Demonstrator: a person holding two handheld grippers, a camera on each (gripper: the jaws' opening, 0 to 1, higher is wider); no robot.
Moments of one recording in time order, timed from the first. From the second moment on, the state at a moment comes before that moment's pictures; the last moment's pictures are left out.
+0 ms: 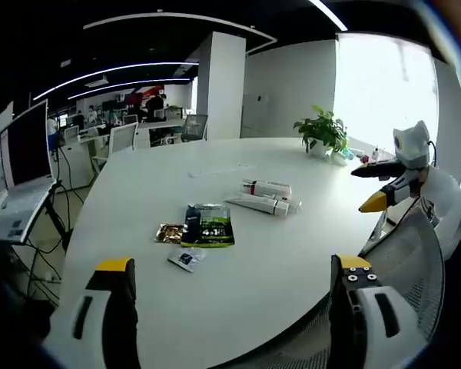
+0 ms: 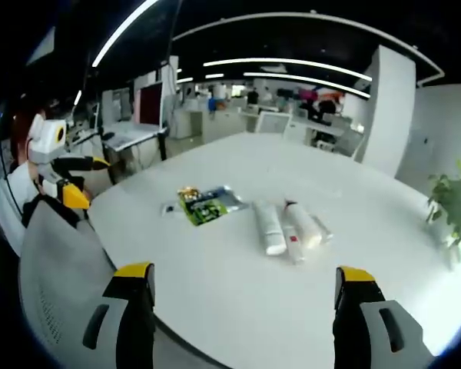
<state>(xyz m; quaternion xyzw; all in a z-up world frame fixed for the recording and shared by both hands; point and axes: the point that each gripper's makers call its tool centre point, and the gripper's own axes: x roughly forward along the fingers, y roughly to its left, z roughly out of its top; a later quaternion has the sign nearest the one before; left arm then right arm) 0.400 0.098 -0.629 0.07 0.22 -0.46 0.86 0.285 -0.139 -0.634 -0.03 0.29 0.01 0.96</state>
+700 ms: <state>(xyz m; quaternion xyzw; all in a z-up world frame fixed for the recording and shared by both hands) 0.411 0.093 -0.638 0.06 0.22 -0.46 0.86 0.309 -0.157 -0.636 -0.05 0.31 0.04 0.95</state>
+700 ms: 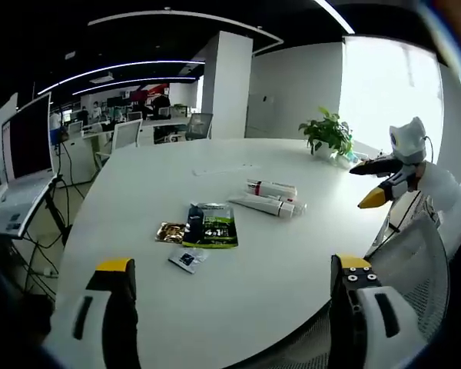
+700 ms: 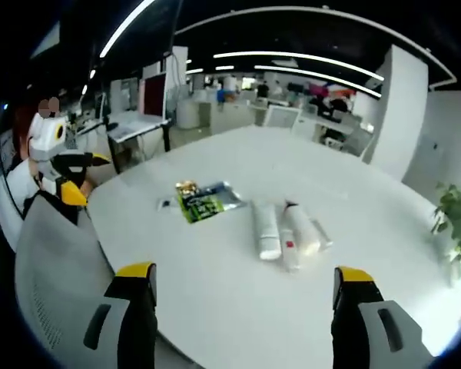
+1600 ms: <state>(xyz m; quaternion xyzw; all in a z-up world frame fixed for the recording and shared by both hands) 0.422 0.088 -0.636 0.06 0.23 -0.45 0.86 0.401 -0.191 -0.678 -0.08 0.36 0.13 0.92</state>
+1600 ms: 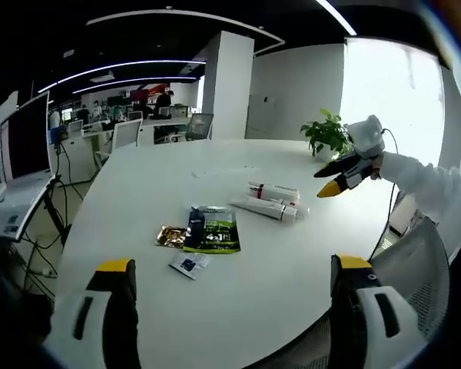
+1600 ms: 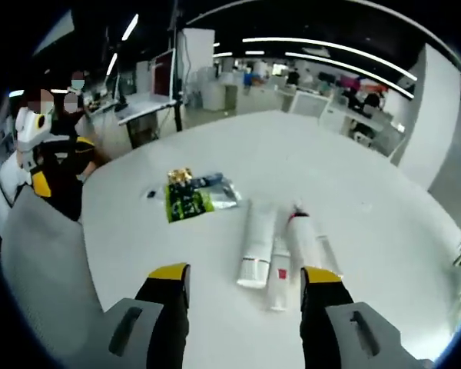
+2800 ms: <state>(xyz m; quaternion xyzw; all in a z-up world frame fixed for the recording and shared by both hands) 0.426 0.087 -0.647 0.05 0.25 -0.45 0.86 0.465 -0.277 -0.766 -0.08 0.53 0.13 0.84</state>
